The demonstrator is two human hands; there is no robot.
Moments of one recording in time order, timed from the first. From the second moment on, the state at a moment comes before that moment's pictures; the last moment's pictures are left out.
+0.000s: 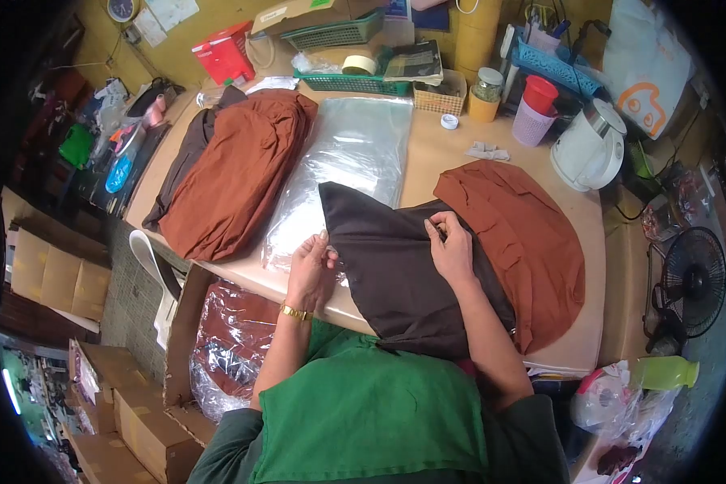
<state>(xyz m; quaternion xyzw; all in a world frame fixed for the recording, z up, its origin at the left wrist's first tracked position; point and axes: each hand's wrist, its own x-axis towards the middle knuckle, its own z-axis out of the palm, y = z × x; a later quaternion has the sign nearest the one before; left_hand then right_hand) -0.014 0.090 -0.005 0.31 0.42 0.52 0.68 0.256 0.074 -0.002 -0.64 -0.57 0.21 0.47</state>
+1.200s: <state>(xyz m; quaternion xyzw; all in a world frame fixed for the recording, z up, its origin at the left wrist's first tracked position) 0.070 0.060 0.084 0.42 0.23 0.44 0.76 0.224 -0.003 0.138 -0.53 -0.73 -0.17 0.38</state>
